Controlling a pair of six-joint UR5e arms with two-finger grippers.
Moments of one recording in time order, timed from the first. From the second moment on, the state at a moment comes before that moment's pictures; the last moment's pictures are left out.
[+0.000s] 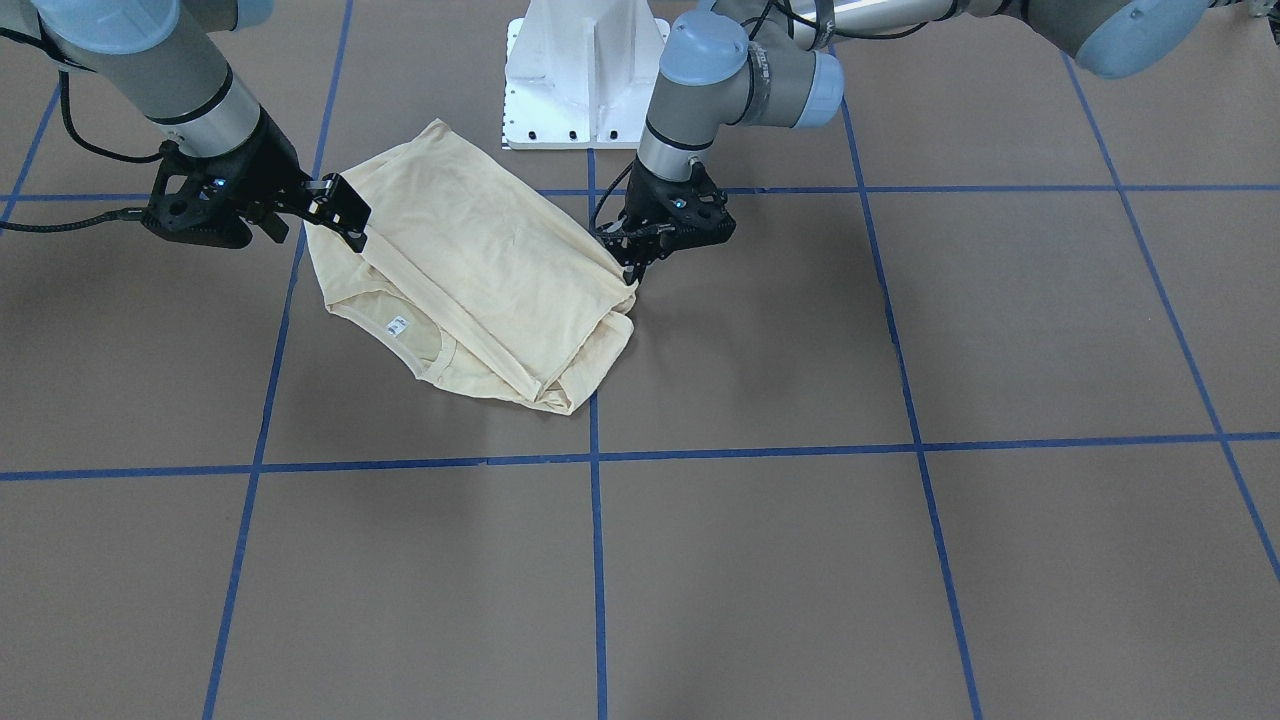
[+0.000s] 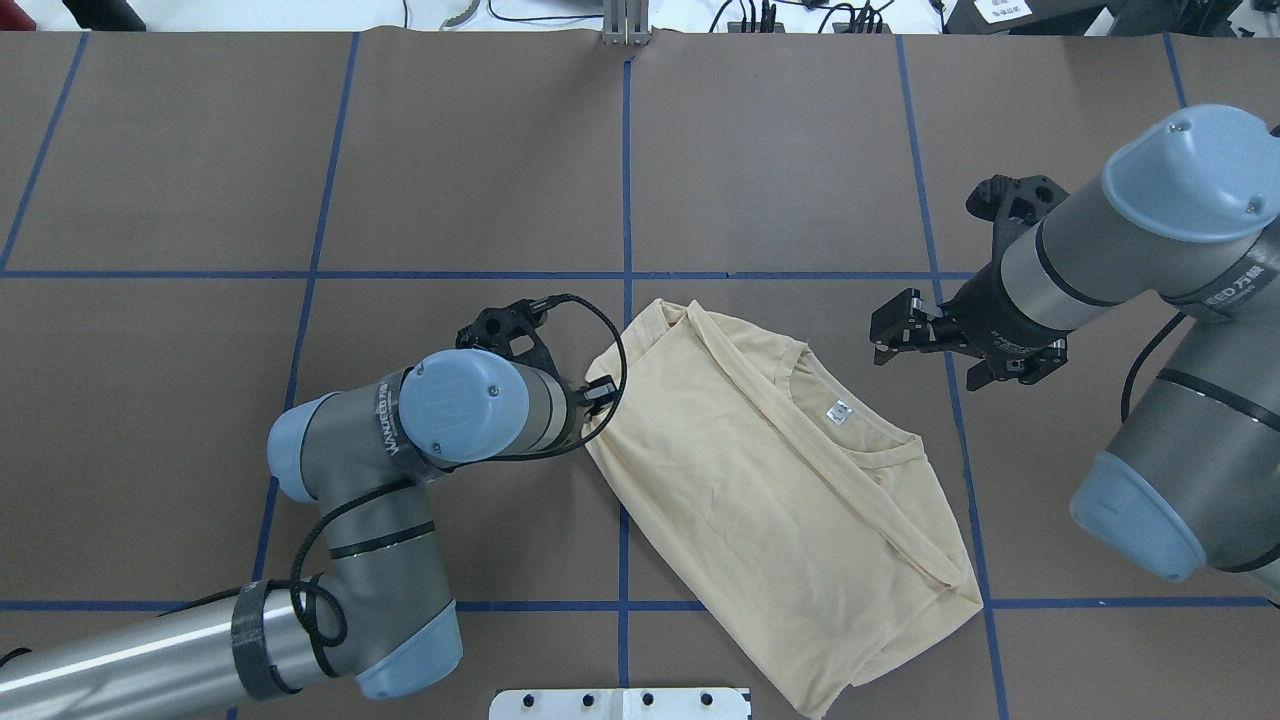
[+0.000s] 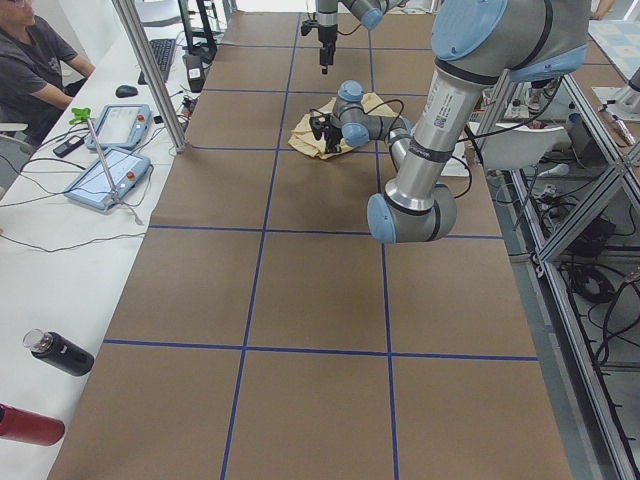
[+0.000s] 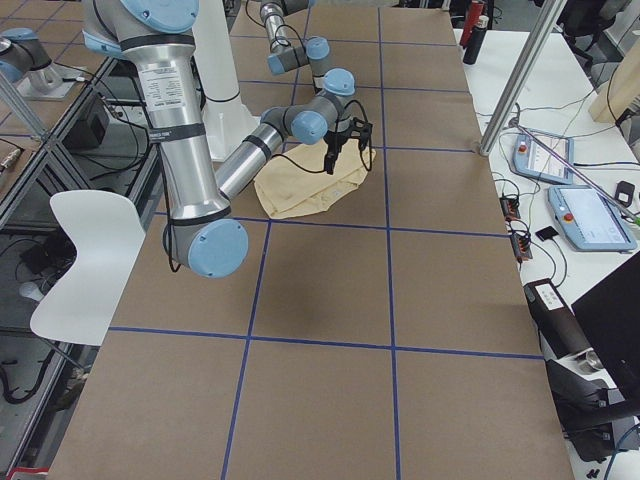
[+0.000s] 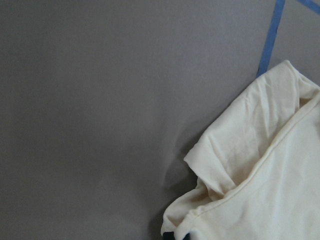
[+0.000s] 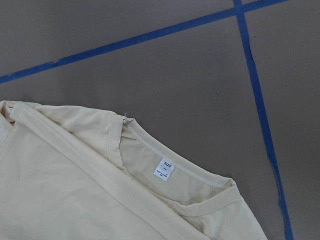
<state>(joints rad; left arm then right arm) -0.40 -2.22 -1.62 -1.90 -1.63 -1.73 0.76 -1.33 2.09 -1.59 2.15 1.28</state>
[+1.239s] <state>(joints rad) -0.60 -2.42 -1.20 -2.09 -1.62 -1.54 0.77 -1.34 2.07 -1.59 2.14 1.28</state>
